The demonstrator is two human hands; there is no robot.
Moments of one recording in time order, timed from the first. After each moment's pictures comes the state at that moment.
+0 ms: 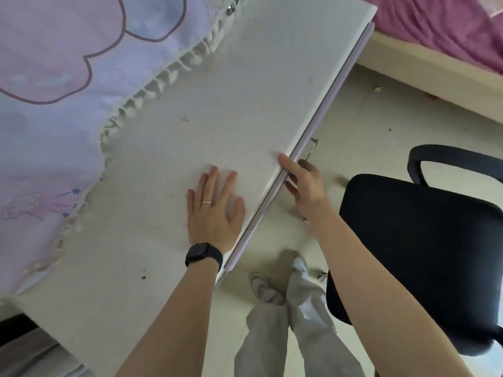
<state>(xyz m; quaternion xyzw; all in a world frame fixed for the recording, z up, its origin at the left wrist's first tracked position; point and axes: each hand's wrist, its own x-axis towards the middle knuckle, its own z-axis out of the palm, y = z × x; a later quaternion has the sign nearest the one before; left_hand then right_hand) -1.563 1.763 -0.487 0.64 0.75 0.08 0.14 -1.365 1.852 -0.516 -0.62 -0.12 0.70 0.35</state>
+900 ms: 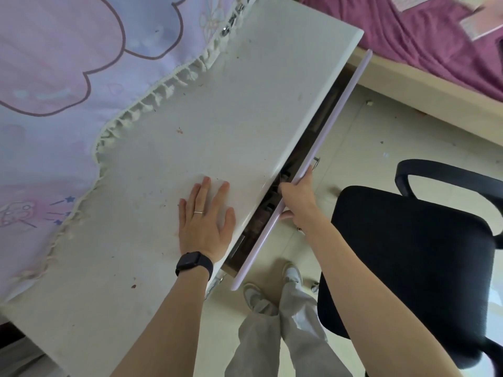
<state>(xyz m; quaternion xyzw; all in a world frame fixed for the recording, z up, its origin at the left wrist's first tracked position) -1.565 1.767 -0.487 0.64 0.75 0.03 0.14 -1.368 1.858 -0.487 -0.72 -0.22 0.62 0.20</state>
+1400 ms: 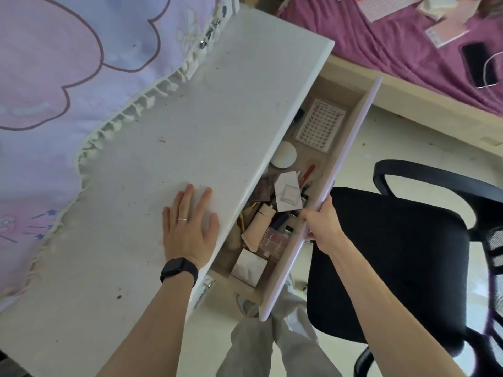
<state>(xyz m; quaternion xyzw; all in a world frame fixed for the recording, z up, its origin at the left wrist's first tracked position) -1.564 1.766 -0.484 0.65 0.75 0.03 0.13 -1.283 1.809 -0.494 -0.73 -0.18 0.61 0.25</state>
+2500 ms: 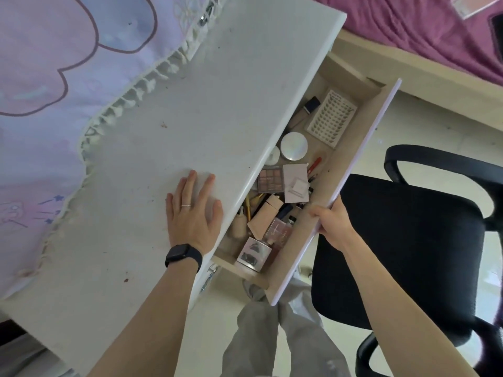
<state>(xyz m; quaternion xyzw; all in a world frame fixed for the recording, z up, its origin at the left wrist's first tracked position) -1.563 1.766 -0.494 0.65 0.75 0.06 0.10 -1.259 1.788 -0.533 -0.67 -0.15 0.66 0.31</state>
